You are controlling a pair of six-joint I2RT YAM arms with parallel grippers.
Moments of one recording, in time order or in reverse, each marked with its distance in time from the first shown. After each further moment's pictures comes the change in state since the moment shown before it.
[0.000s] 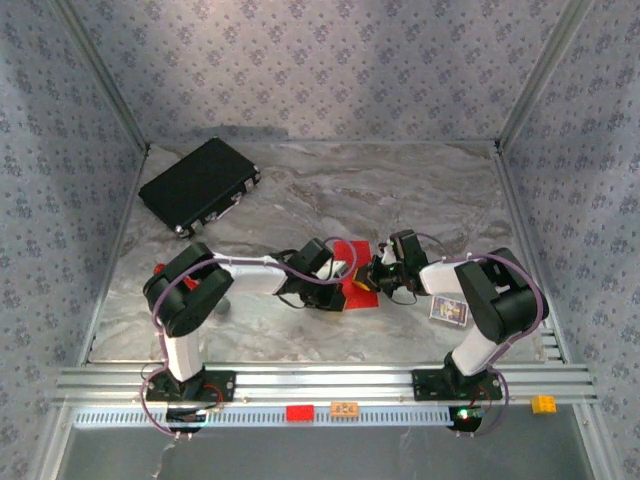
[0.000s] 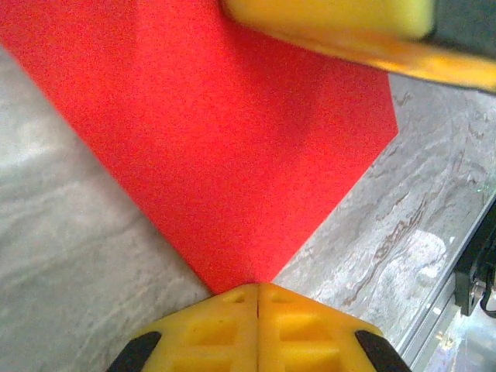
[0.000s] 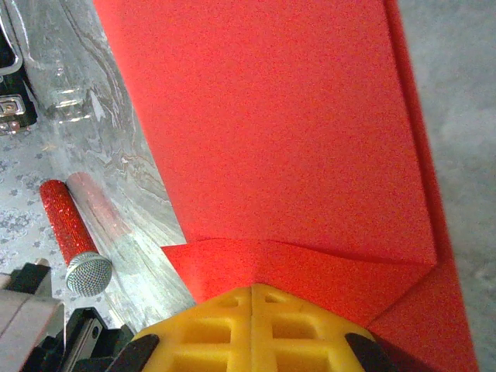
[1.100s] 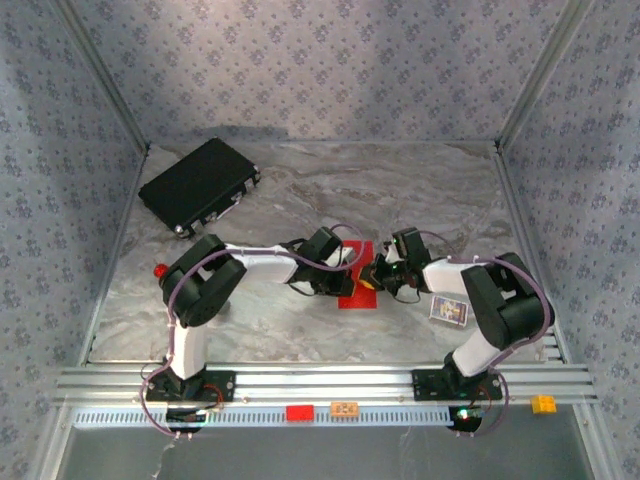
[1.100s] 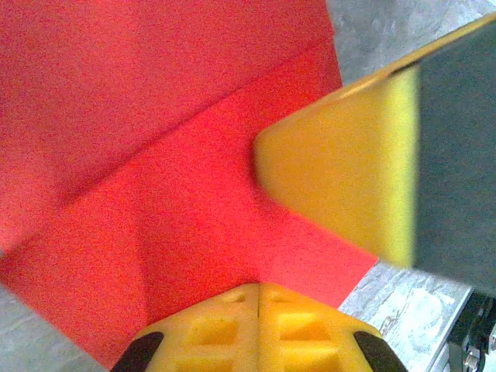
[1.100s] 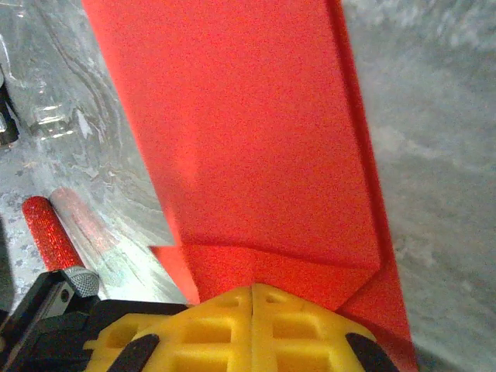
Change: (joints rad) left arm 0.023 0.115 0.148 0.013 -0.045 -0.014; right arm -0.018 -0.056 0.030 -0.130 0.046 -0.029
